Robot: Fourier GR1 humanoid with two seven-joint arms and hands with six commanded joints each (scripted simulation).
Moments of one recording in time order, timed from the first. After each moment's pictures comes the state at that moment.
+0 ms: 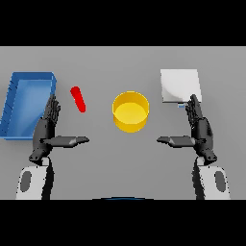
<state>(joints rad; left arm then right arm) 0.00 0.00 0.00 -1.57 0.00 0.00 0.00 0.00 0.00 0.00 -1.57 0.00 0.00 0.00</state>
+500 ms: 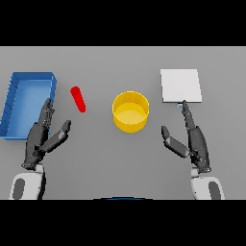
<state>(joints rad) 0.08 0.07 -0.04 -1.66 -0.09 -0.01 -0.05 0.11 -0.04 0.14 -1.66 0.26 -0.06 -0.16</state>
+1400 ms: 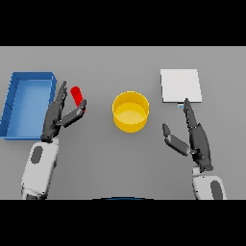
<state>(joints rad) -0.28 0.05 0.02 -1.20 -0.16 0.06 -0.11 0.10 -0.03 0.12 -1.69 0.23 -0.05 -0.11</state>
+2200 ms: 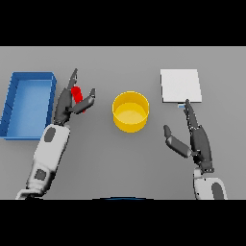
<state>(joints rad) -0.54 0.04 0.07 -0.81 -0.21 0.15 -0.30 0.12 -0.04 0.13 -1.71 0.23 -0.04 -0.12</state>
